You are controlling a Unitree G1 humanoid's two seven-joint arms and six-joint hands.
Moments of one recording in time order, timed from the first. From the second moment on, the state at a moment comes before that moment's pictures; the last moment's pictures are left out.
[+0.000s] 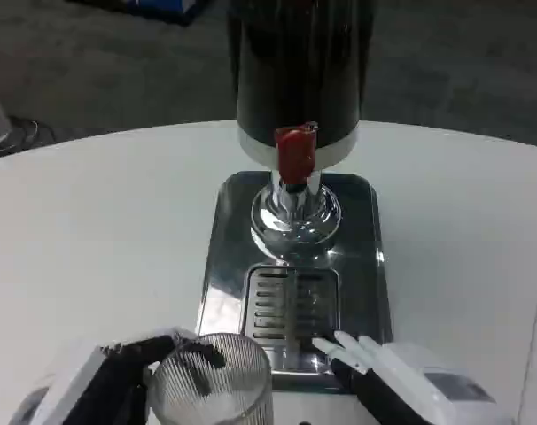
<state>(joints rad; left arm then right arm) 0.27 0.43 0.11 -0.28 0.32 -0.47 -0.11 0.12 -0.30 0.32 -0.76 -0.95 0.31 0.57</state>
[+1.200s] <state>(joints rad) 0.14 0.41 0.11 -0.21 0.32 -0.47 -0.11 0.16 -0.25 0.31 -0.78 -0.99 0.31 0.59</state>
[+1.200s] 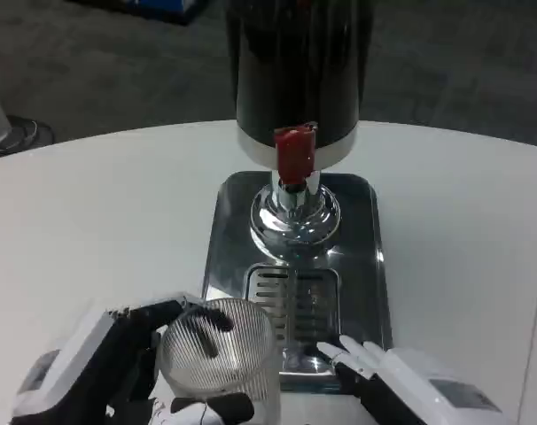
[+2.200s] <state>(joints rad) -0.30 0.39 -0.01 0.25 0.52 -0.42 0.05 0.17 -0.22 0.28 -0.79 -1.01 0.30 0.56</state>
